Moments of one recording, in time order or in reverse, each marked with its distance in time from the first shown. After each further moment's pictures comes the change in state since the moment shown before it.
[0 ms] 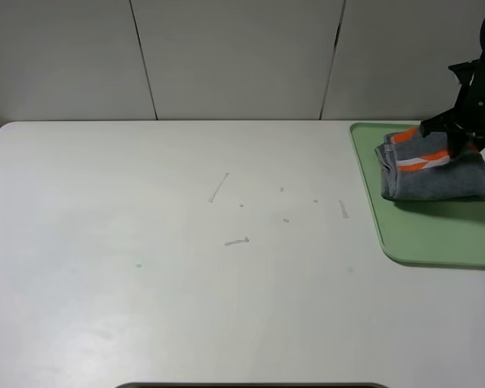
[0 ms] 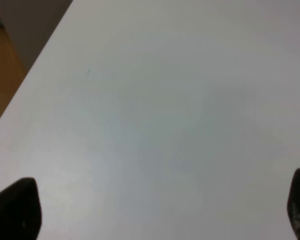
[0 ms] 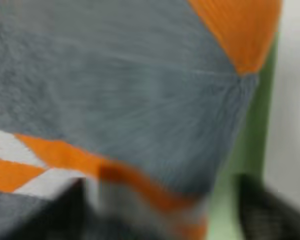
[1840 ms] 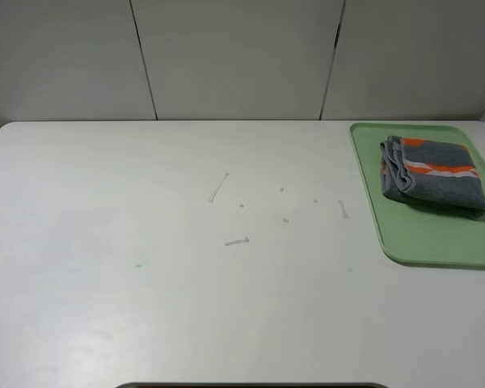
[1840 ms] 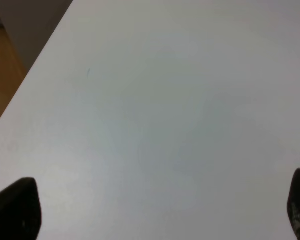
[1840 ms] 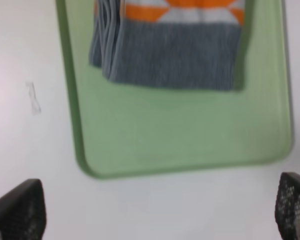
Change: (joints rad) left arm 0.000 0.000 0.000 0.000 0.000 0.000; right arm 0.000 -0.709 0.221 0.338 0.341 -0.056
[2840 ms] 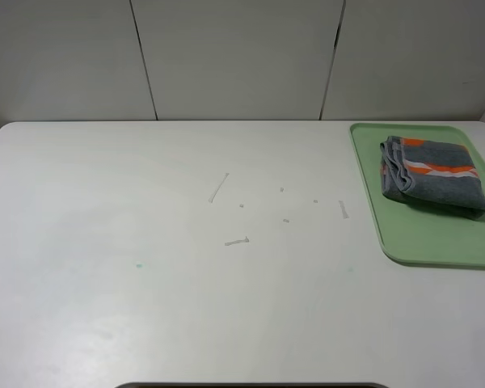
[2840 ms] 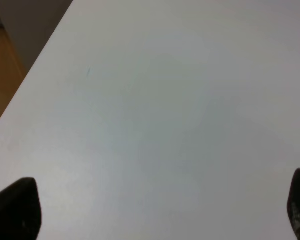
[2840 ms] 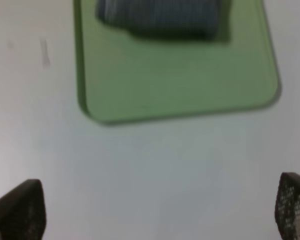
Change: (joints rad) left arm 0.000 0.000 0.000 0.000 0.000 0.000; right arm 0.000 -0.904 0.592 0.000 -0.064 0.000
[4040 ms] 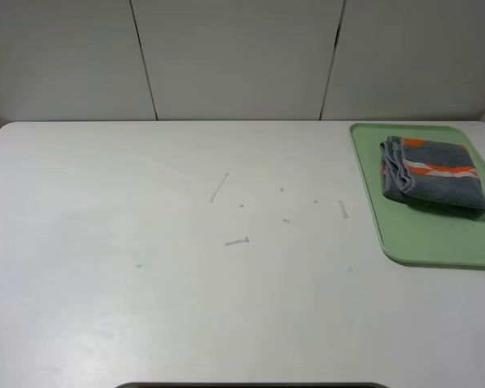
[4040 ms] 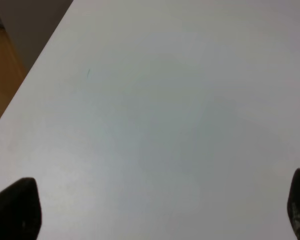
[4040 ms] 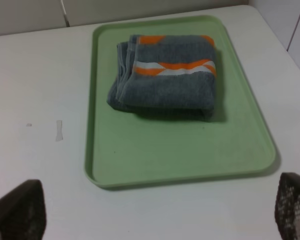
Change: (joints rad) left arm 0.001 0.000 0.000 0.000 0.000 0.000; right arm 0.000 -0.477 0.238 0.000 -0.129 0.000
